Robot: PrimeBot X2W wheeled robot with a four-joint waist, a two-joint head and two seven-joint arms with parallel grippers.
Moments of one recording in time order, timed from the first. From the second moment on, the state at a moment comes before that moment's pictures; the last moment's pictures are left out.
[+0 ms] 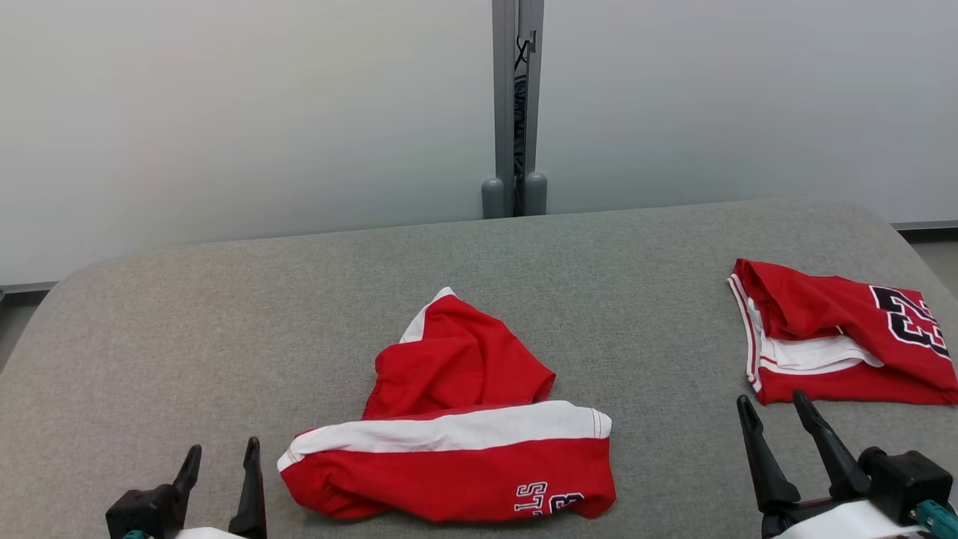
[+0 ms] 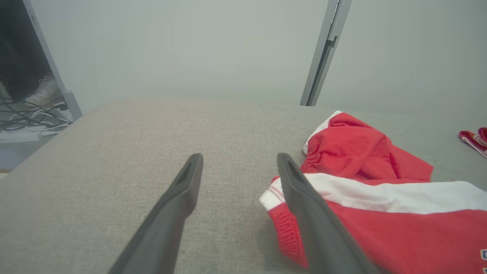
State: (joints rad) left arm 0.02 0.37 -0.42 0.25 -0.68 0.27 -0.26; right arm 0.03 -0.20 0.20 0.18 0.40 0.13 -0.26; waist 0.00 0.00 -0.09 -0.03
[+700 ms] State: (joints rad) left arm 0.14 0.22 -0.19 0.15 -0.47 0.17 -0.26; right arm 0.08 -0.16 0.14 0.13 0.37 0.13 -0.26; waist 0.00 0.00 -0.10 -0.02
